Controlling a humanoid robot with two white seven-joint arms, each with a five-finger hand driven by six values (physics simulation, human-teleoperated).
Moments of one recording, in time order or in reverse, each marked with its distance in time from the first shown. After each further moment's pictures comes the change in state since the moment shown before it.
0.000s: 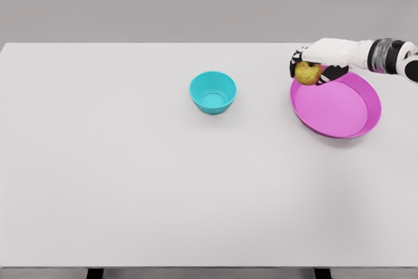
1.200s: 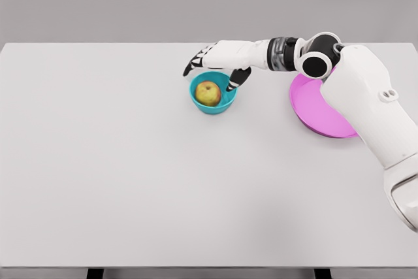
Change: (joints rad) left arm 0.000 0.000 0.000 0.000 0.000 0.000 0.000; right arm -0.063 0.322 0.073 -0.009 0.005 0.000 0.001
